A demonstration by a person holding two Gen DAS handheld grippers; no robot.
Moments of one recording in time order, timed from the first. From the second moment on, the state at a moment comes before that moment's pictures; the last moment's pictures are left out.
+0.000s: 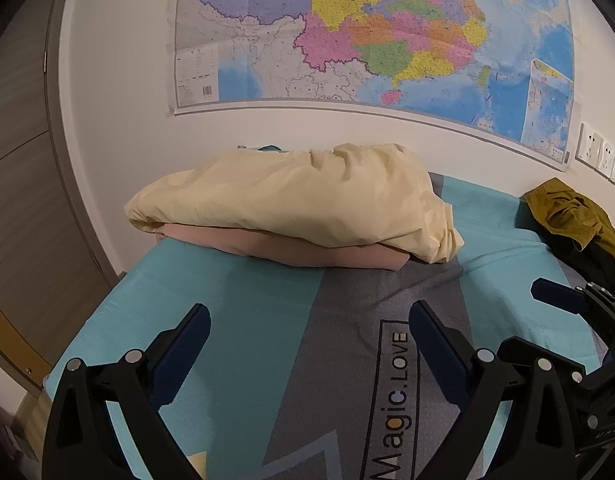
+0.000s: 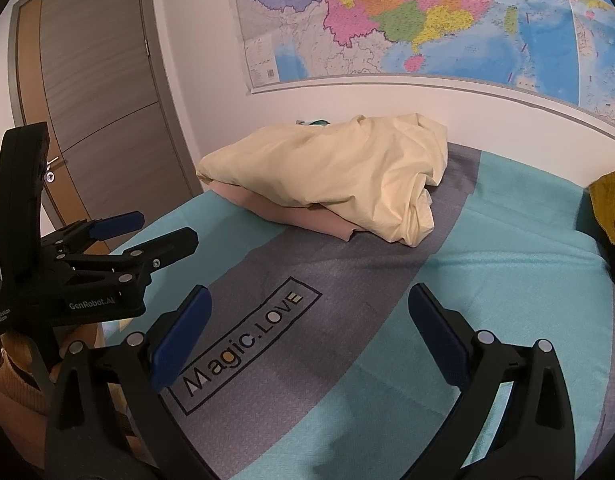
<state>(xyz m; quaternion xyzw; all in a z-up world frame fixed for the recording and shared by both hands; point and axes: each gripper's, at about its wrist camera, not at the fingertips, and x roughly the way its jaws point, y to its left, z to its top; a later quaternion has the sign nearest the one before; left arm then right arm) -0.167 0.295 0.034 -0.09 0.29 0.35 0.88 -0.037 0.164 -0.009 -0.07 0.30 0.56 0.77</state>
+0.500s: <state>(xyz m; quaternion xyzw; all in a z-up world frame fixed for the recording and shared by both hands) -0.169 0.296 0.034 -0.09 0.29 0.35 0.88 -0.038 0.167 -0.007 -0.07 0.30 0.56 0.77</state>
